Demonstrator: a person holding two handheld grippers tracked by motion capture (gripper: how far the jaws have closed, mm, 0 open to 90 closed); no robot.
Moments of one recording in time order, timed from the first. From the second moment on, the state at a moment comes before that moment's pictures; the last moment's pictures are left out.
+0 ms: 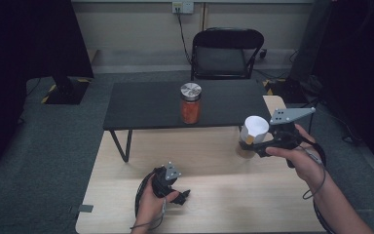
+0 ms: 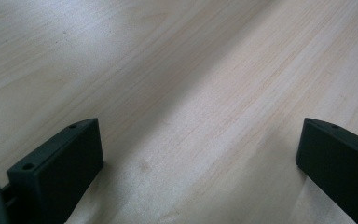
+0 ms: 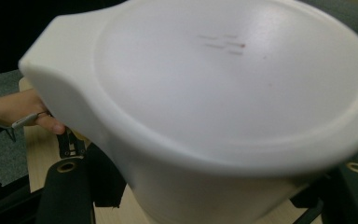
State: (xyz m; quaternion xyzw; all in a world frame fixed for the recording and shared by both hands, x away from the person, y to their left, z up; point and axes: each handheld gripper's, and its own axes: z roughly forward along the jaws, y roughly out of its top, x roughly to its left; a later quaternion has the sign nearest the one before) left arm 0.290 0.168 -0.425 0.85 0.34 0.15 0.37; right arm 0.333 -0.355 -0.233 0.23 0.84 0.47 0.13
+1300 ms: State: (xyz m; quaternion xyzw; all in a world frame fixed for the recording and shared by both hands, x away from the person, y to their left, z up) left arm 0.290 0.168 -0.425 0.85 0.34 0.15 0.37; right arm 0.373 -0.308 -0.184 0.25 0.82 0.49 0.15
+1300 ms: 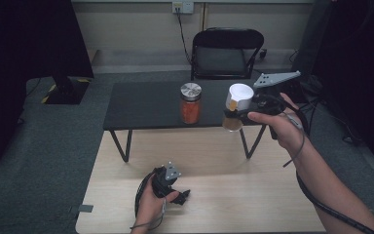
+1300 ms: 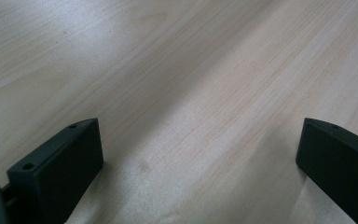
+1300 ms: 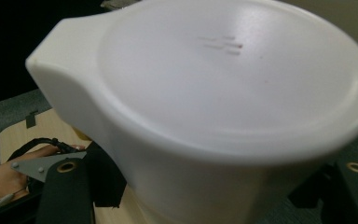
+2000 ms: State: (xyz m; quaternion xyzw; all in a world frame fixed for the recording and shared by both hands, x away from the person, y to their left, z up) left arm 0.290 0.168 -0.425 0.85 0.34 0.15 0.37; right arm 0.395 -0.277 -0.179 0.26 0.83 0.47 0.16
